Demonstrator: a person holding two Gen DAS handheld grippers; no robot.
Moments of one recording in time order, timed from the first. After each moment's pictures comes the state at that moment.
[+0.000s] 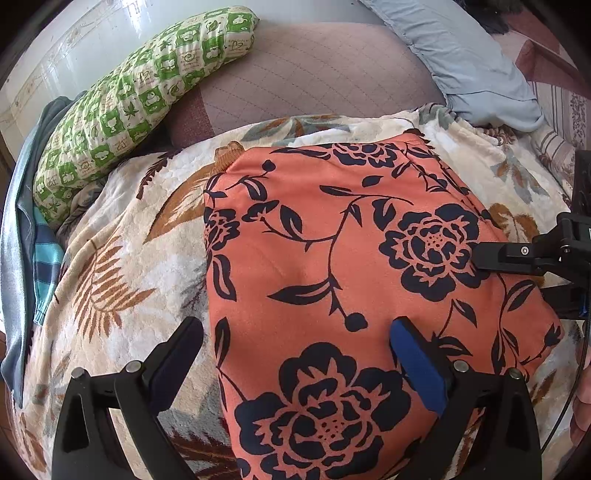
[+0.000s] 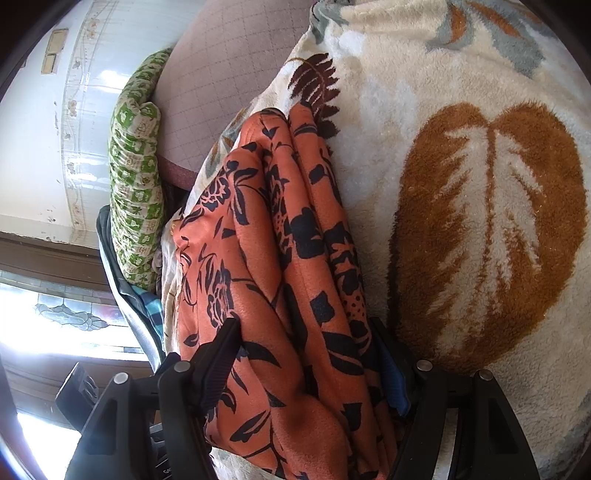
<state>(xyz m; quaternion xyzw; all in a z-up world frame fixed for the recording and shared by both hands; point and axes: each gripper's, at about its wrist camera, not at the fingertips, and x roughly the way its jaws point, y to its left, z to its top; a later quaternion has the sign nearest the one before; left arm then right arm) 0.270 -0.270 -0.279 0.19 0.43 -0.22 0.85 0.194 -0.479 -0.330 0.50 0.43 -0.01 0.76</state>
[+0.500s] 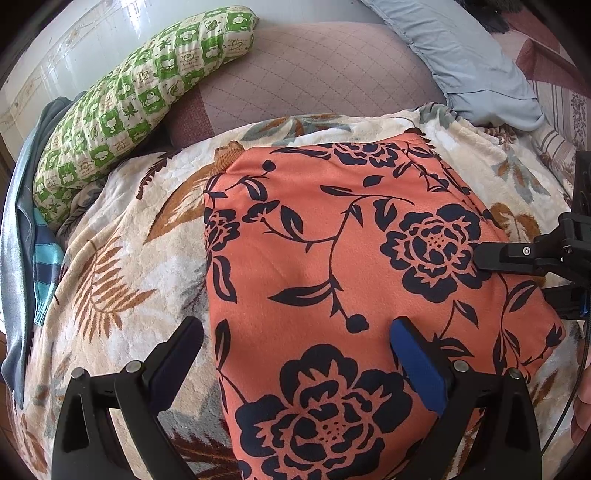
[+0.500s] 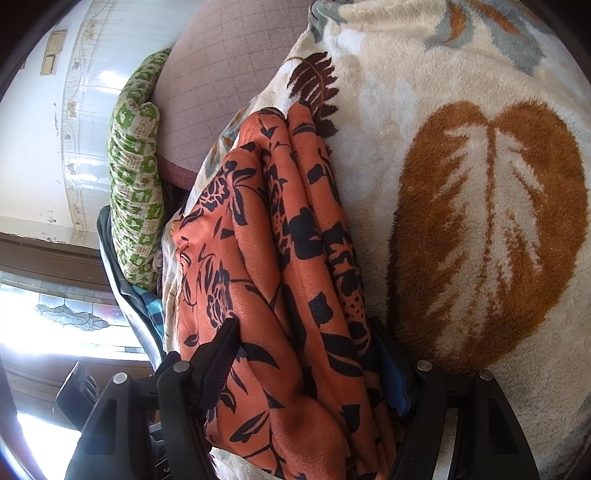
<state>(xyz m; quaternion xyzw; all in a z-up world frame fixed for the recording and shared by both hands) 0.272 -0.270 -0.280 0.19 0.43 -0.22 0.85 0.193 -0.480 -0.331 0.50 0.43 -0.01 0.76</state>
